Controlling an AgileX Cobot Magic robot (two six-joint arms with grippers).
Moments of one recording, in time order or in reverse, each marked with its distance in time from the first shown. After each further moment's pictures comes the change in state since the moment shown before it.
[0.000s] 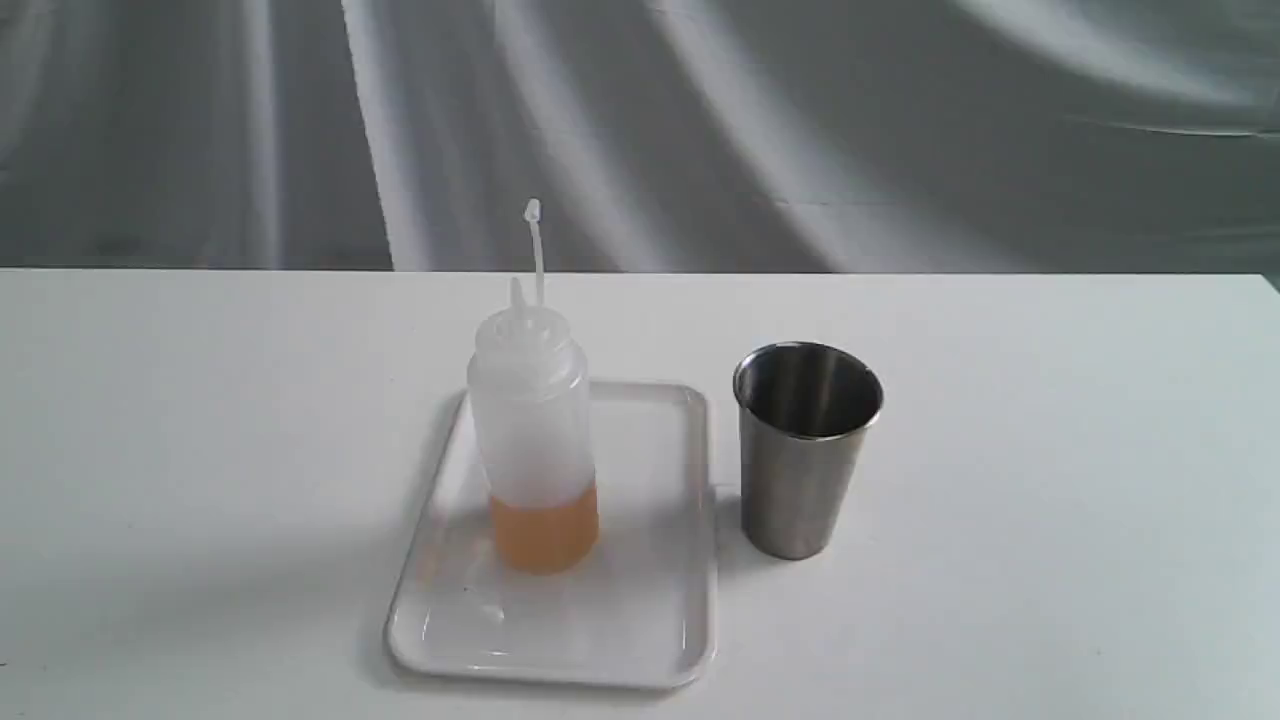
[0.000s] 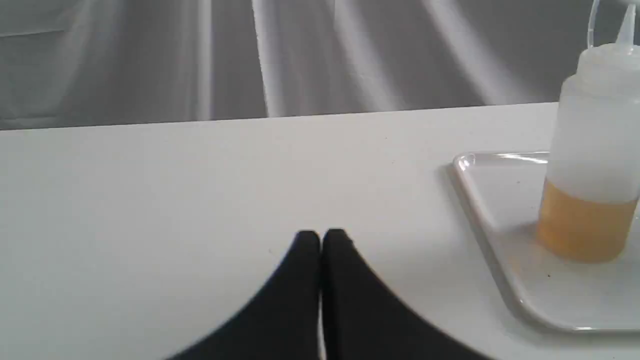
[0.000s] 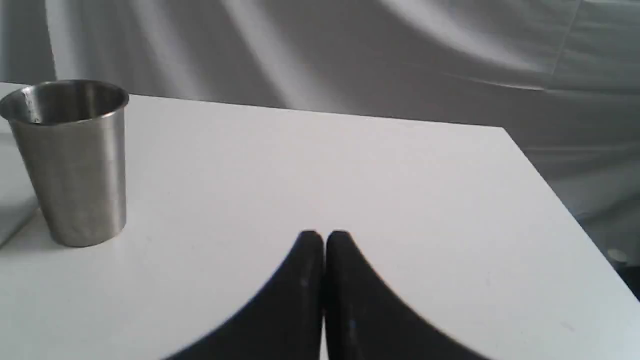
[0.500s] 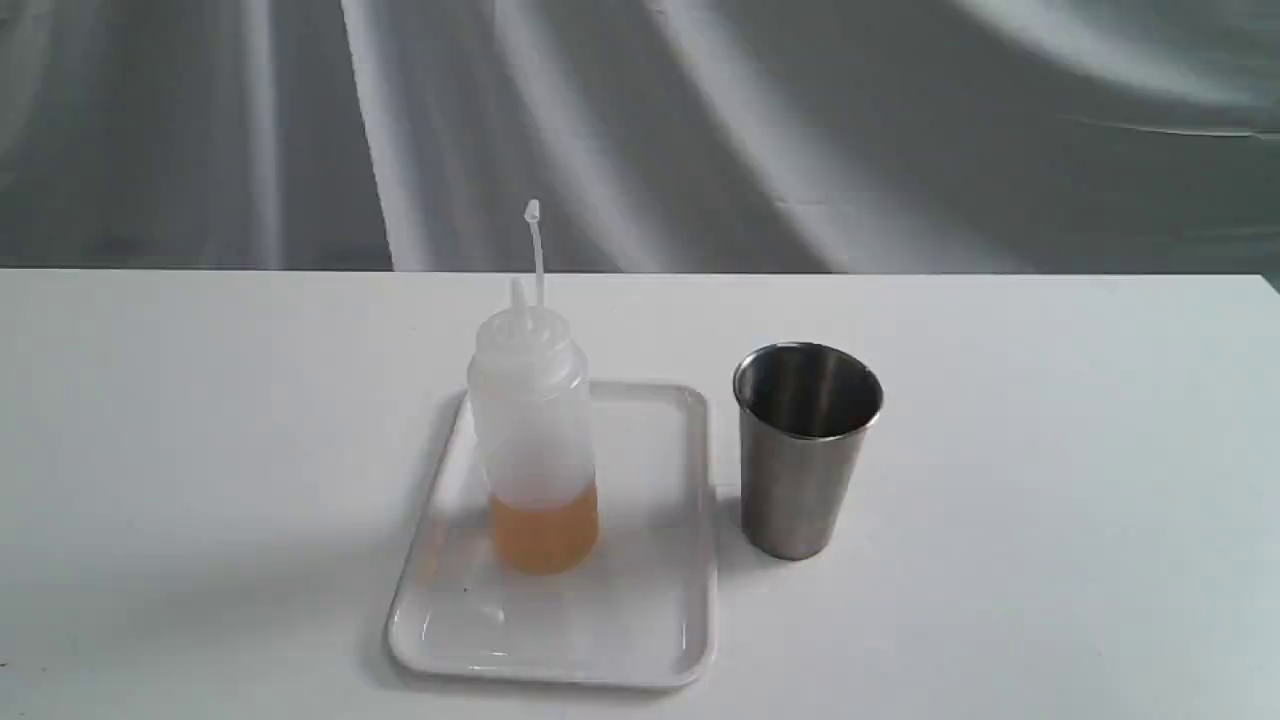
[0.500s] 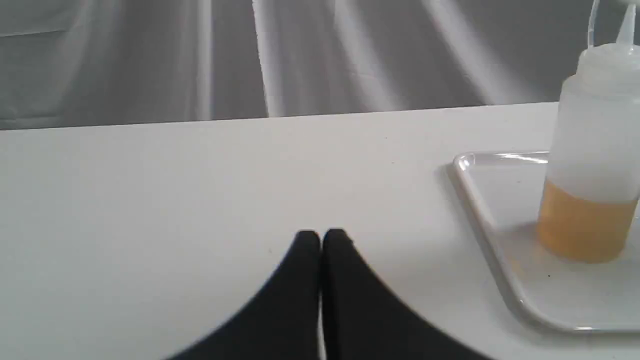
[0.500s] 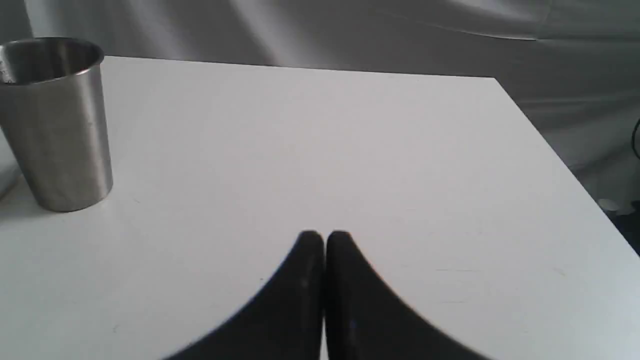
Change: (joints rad) left arm 0.000 0.000 0.000 0.000 0.000 0.000; right arm -0.027 0.000 0.000 0.020 0.065 0.000
